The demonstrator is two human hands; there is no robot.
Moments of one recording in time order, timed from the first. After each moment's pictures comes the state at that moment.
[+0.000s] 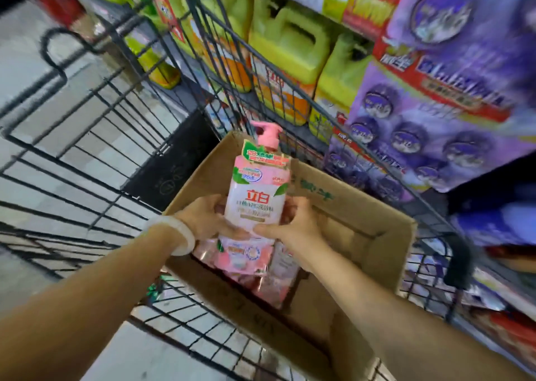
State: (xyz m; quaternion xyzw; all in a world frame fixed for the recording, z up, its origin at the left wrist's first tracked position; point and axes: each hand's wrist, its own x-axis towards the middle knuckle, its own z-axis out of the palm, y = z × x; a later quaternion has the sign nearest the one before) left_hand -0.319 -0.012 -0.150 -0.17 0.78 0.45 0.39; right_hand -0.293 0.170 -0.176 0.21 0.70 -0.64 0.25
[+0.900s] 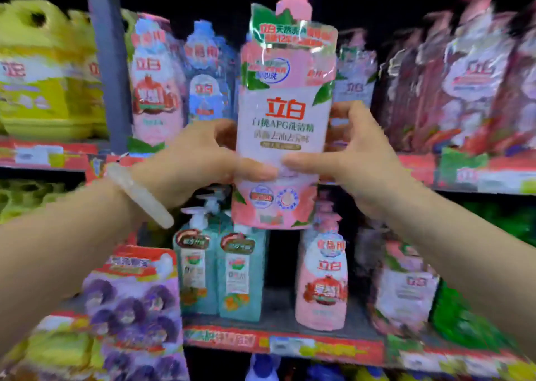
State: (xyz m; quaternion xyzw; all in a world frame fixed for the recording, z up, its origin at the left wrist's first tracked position) left_hand -0.213 0.358 0.376 0.43 0.70 0.56 0.06; right_hand -0.109 0.516 0.370 -0.01 0.77 -0.50 -0.40
